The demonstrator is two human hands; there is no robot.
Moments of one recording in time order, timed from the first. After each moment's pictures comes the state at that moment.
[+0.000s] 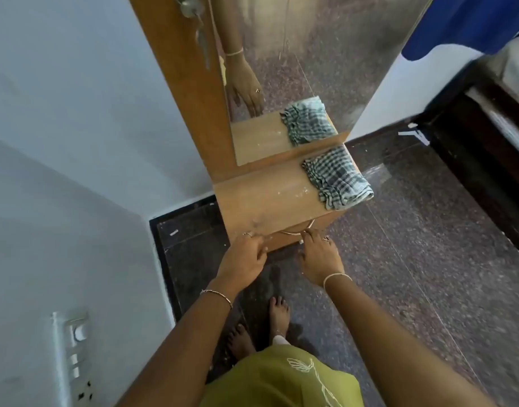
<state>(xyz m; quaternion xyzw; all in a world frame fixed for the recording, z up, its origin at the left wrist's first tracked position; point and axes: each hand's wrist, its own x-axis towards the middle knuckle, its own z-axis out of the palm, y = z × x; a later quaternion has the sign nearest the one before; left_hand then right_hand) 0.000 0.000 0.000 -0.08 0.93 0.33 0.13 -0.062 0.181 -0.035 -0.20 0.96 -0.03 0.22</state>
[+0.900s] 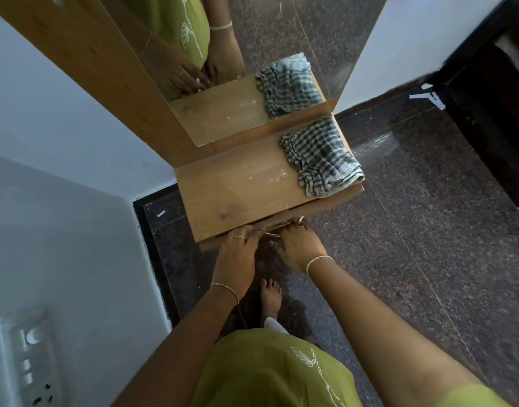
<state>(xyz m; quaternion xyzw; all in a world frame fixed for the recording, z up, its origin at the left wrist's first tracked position) -0.010 0.058 -0.066 -0.06 0.98 0.20 0.06 -0.101 0.206 -0.094 -0.32 0.90 -0.03 0.29</state>
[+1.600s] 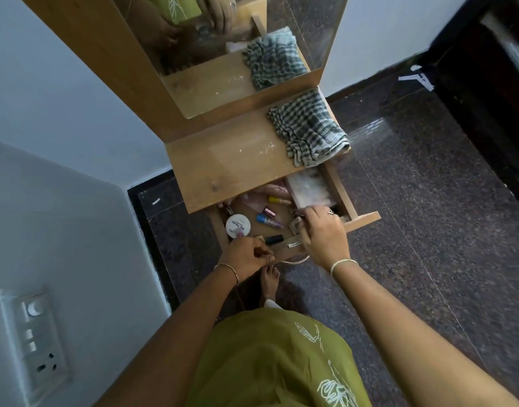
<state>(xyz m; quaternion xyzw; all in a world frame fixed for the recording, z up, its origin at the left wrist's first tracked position) 0.021 0.088 -0.059 -0.17 0.84 0.42 0.31 -0.054 0.273 -0.074 -0.21 0.96 -0.17 0.07</state>
